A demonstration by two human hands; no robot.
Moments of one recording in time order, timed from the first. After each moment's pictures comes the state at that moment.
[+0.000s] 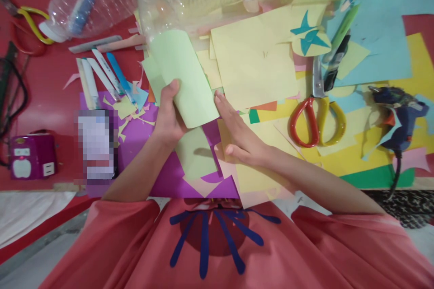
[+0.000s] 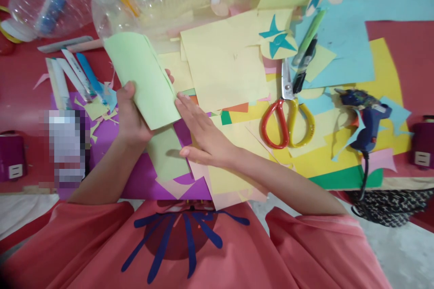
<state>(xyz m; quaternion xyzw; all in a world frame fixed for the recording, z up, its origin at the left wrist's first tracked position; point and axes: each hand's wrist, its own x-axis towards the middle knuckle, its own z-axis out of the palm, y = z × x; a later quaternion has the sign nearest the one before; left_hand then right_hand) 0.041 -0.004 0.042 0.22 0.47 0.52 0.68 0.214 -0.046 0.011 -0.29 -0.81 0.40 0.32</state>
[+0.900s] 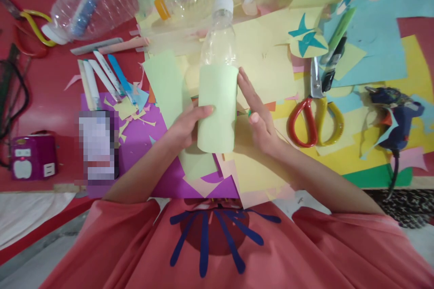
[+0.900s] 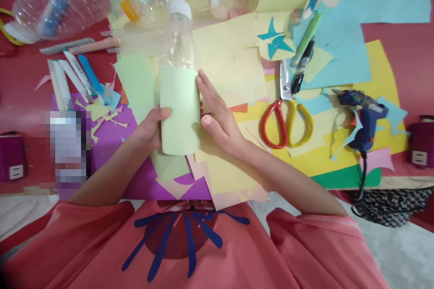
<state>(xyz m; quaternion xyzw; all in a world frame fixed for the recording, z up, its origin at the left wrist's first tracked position) 0.045 -0.019 0.030 0.27 0.47 0.34 0.77 0.227 -0.031 0.028 -0.38 -0.70 0.41 0.44</state>
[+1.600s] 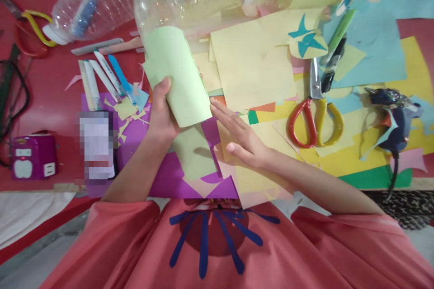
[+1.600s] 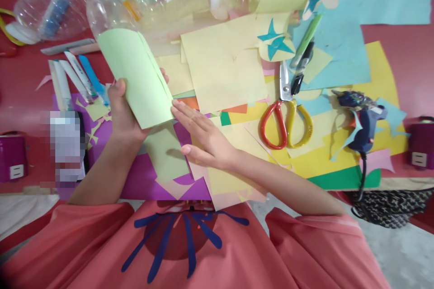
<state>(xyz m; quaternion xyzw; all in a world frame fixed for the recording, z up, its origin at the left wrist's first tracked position) 0.031 0.000 0.049 0.35 0.51 0.46 0.63 0.218 -0.048 0.020 -0.27 -0.78 0.43 0.37</state>
